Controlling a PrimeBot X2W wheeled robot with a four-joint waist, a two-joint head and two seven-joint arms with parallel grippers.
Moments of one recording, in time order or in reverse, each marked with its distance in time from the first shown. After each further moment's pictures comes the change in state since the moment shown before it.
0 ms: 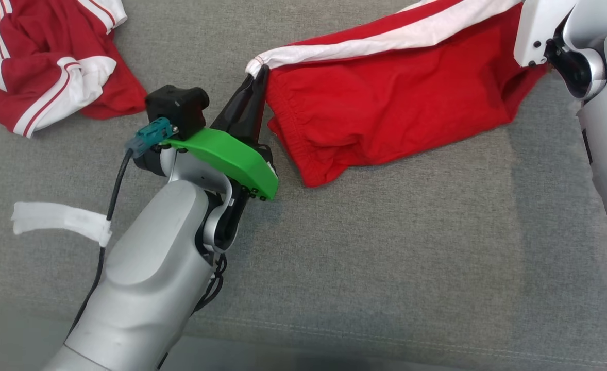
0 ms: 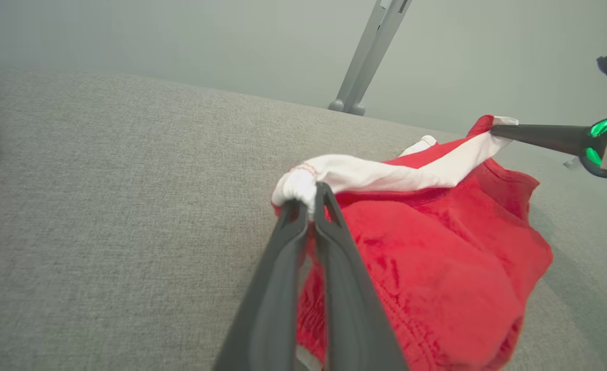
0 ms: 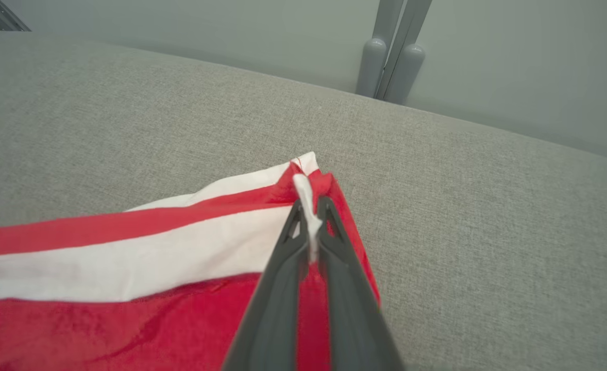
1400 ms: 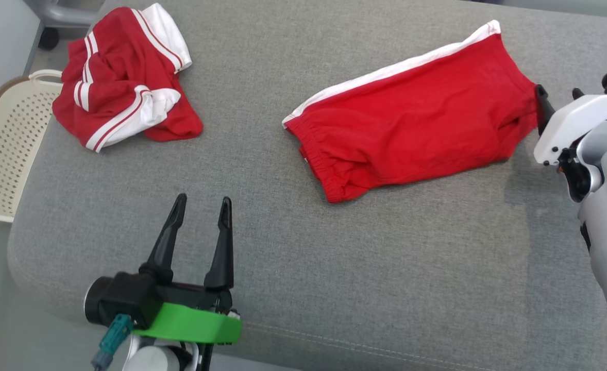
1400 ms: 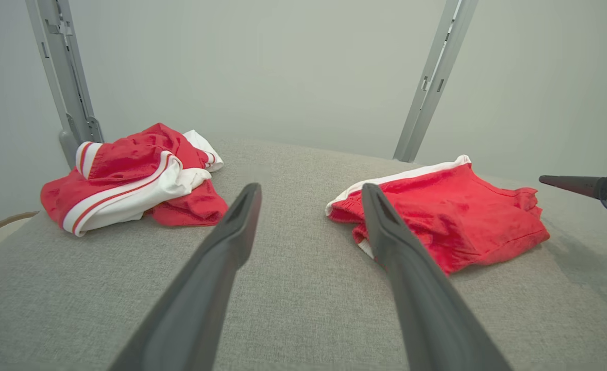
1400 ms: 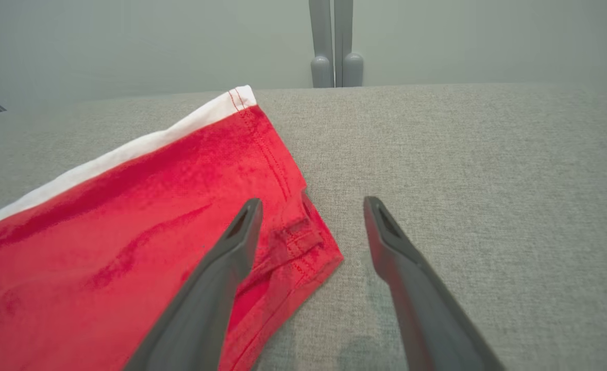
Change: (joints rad) left arm 0.637 -0.026 0.297 -0.405 0.398 -0.011 -0.123; right arm 0.195 0.014 -0.234 0.319 -0.032 0.000 -0.421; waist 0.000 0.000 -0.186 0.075
